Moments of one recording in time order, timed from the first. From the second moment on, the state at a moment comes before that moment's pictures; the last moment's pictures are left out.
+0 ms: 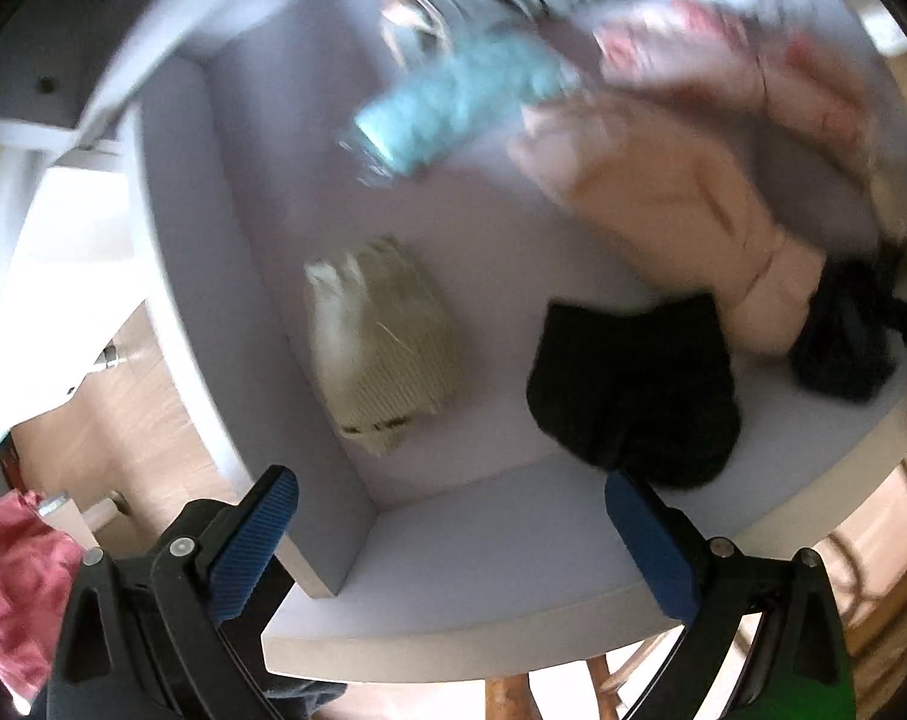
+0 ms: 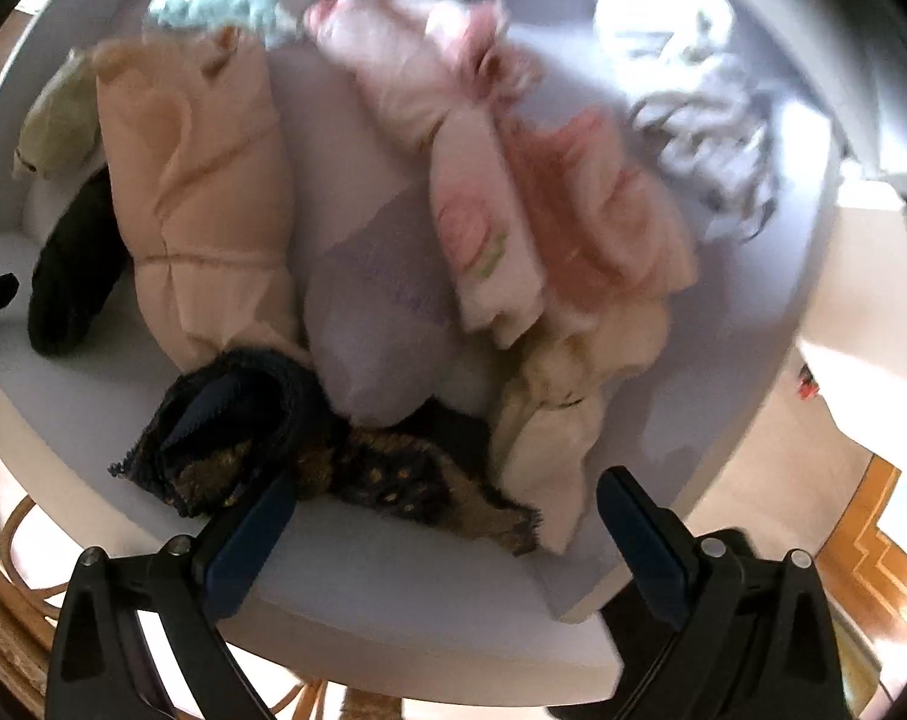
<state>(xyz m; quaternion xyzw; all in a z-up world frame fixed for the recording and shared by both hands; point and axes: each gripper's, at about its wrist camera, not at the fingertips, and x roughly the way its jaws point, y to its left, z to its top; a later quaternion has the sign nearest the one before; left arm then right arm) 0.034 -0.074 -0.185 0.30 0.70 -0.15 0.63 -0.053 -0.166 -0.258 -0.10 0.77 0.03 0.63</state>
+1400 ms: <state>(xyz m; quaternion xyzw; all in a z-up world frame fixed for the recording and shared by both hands) 0.067 -0.057 -0.209 0.01 0.74 -0.12 0.67 0.089 -0.199 -0.317 -0.06 0.74 0.03 0.67</state>
